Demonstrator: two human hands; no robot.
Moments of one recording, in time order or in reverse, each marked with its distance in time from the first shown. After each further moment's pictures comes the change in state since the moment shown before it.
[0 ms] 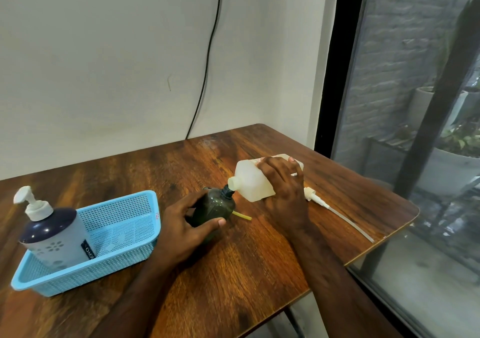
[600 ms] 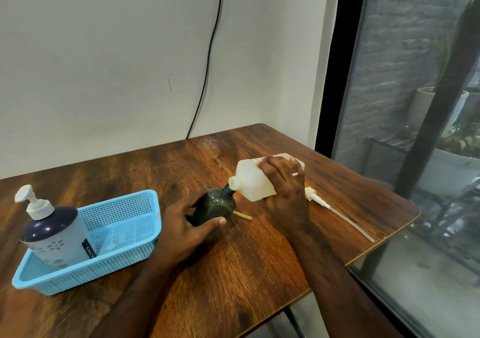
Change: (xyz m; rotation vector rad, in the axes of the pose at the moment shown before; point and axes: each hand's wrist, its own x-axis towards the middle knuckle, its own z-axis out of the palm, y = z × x) left_hand 0.000 0.002 0.000 0.021 0.004 -0.003; right_hand -0.001 0.001 0.001 -0.001 -0.005 0.003
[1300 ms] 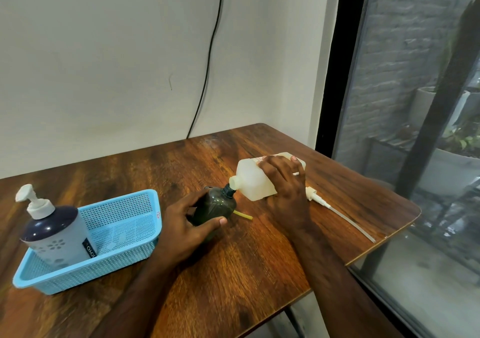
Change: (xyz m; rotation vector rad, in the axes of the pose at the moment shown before) left_hand 0.000 -0.002 0.000 0.000 -0.006 -0.017; right_hand 0.001 0.001 0.000 0.000 0.017 -0.004
